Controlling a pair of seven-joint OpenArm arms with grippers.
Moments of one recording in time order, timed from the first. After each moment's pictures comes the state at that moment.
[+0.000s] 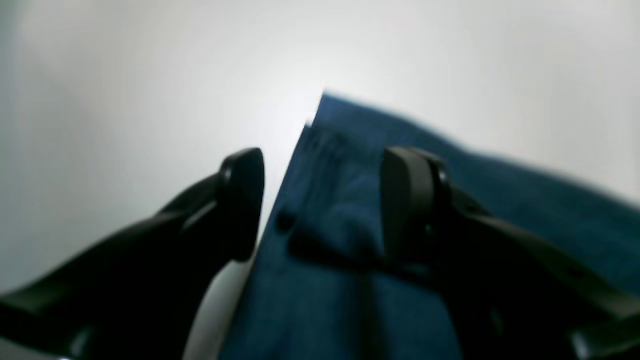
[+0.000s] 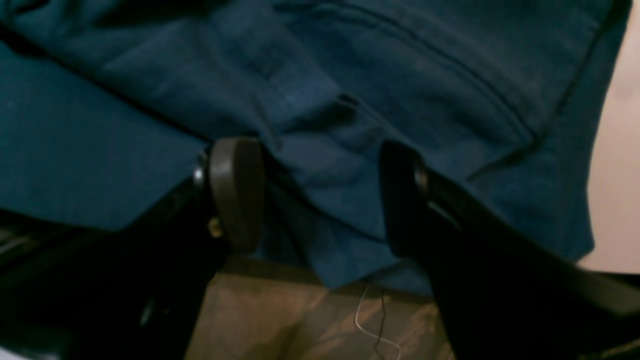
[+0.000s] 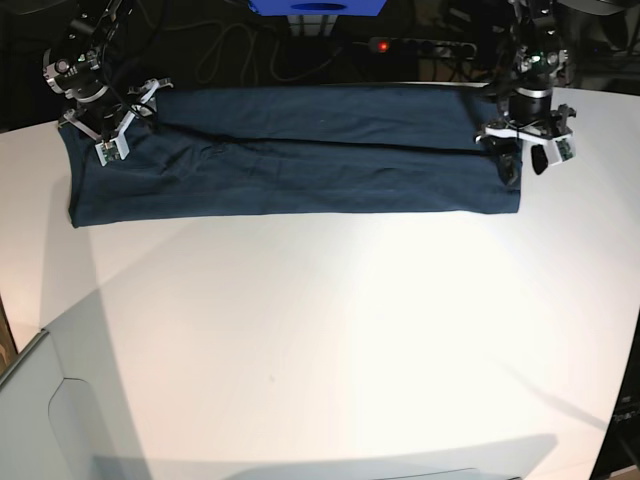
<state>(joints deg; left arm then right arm) 31.2 -10.4 -21.5 101.0 -26.8 -5.3 12.9 -25.4 -1.6 34.5 107.4 3.6 46.5 -49.7</state>
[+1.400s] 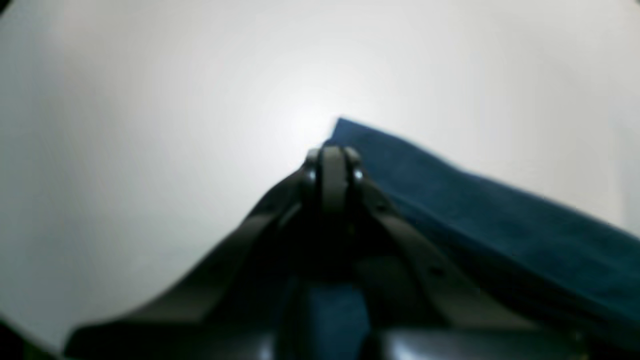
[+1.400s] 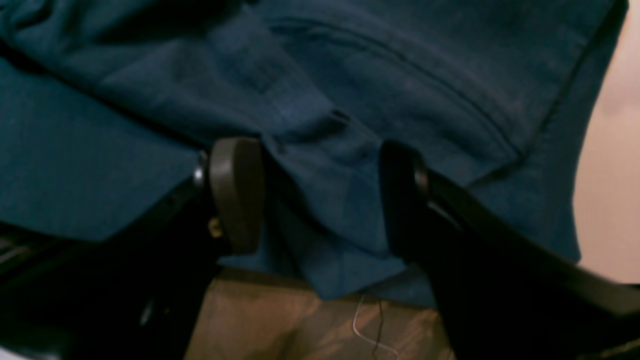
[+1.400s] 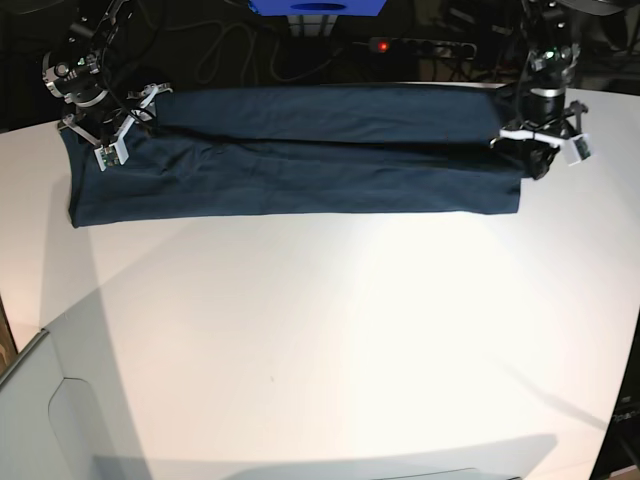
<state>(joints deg) 34.4 -8.5 -27.4 108.4 -28.0 -4.7 20.0 -24.5 -1.6 34.5 107.6 3.4 46.5 -49.7</state>
